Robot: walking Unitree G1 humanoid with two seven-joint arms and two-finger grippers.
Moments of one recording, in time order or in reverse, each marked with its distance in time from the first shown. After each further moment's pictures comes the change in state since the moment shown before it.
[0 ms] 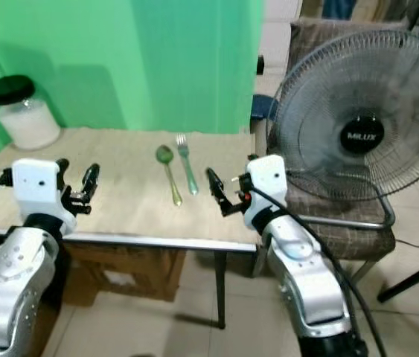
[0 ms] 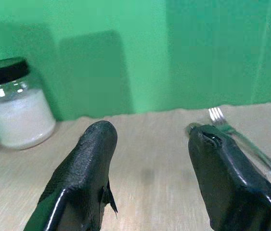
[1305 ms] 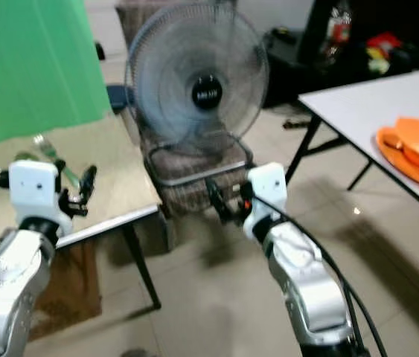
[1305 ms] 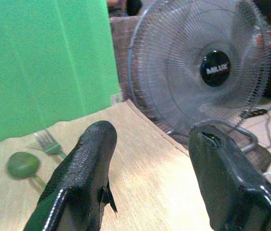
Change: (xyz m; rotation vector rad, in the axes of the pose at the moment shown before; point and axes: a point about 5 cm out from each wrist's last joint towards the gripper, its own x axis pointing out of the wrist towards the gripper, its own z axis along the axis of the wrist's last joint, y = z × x) left arm -0.005 0.004 0.003 0.042 -0.012 0.012; right arm -0.005 0.006 -0.007 0.047 0.007 0.037
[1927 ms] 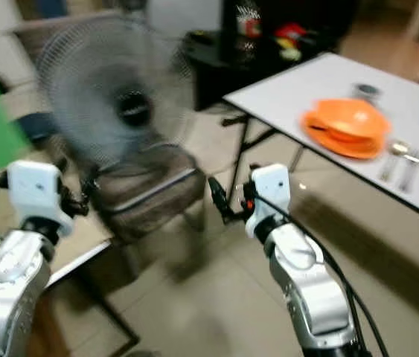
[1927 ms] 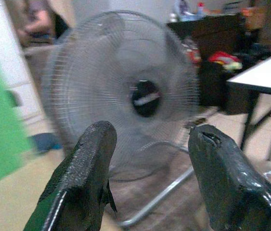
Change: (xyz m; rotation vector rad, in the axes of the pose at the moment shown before) left arm -0.001 0.000 0.004 0.002 -0.021 -0.008; right arm -0.003 -0.001 0.000 0.004 0.005 -0.030
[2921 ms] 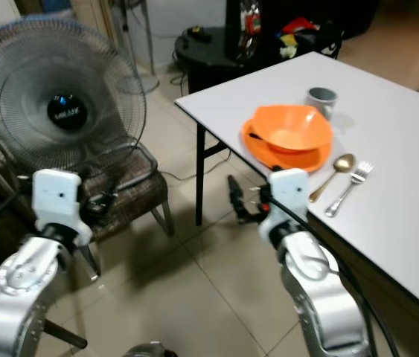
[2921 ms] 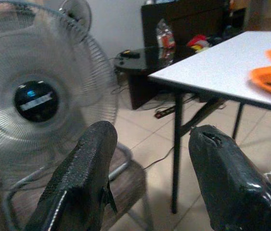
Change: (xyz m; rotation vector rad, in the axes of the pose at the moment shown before) left arm -0.004 -0.015 -0.011 -0.012 0.048 -0.075; right arm -0.012 -0.005 0.006 -0.010 -0.026 -0.091
